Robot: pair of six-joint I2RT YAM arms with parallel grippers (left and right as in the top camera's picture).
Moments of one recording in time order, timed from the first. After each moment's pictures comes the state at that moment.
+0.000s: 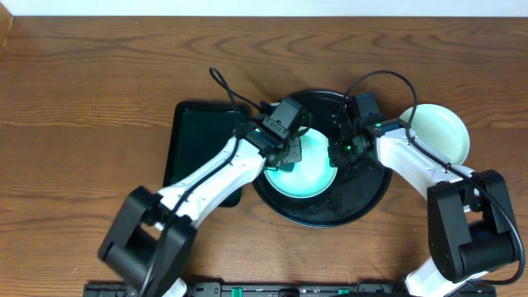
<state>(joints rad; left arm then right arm) -0.66 1.76 1.20 -0.60 -0.03 -0.72 0.30 1.79 1.02 -0.55 -0.20 0.23</state>
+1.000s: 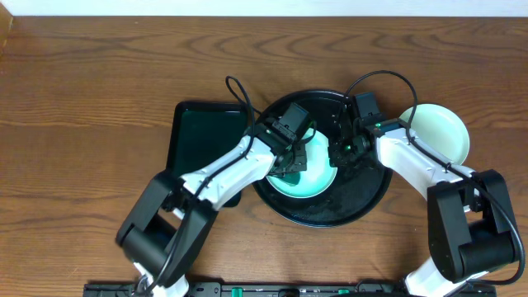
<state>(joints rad) -0.69 1.84 1.20 -0.60 0.08 -0.72 0.30 1.79 1.02 -0.55 -0.20 0.23</state>
